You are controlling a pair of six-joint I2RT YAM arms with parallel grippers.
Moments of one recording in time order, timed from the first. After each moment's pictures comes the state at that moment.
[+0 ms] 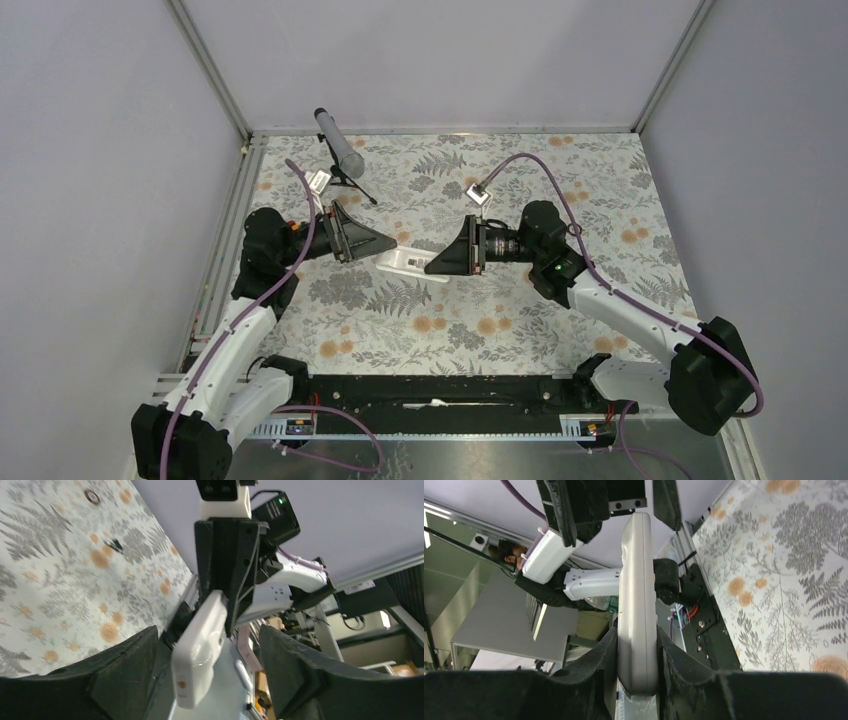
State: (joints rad) left arm -0.24 0.87 0.66 0.30 0.98 -1.08; right arm 0.66 1.20 0.75 0.44 -0.85 1.04
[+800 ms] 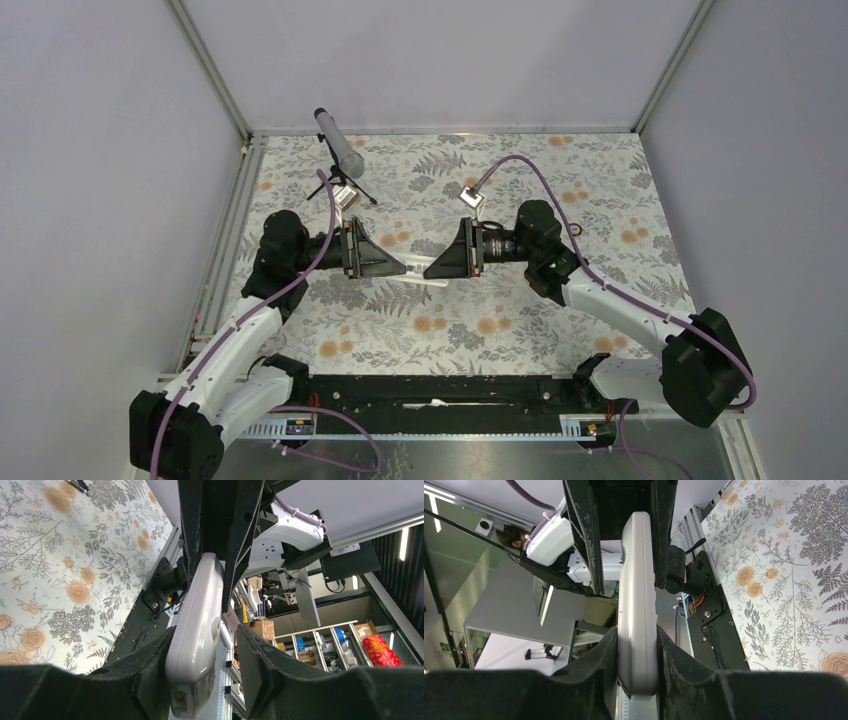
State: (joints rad) left arm -0.33 0.90 0.63 0.23 1.11 -1.06; right arm 0.66 1.24 0.75 0.45 -0.93 1.04
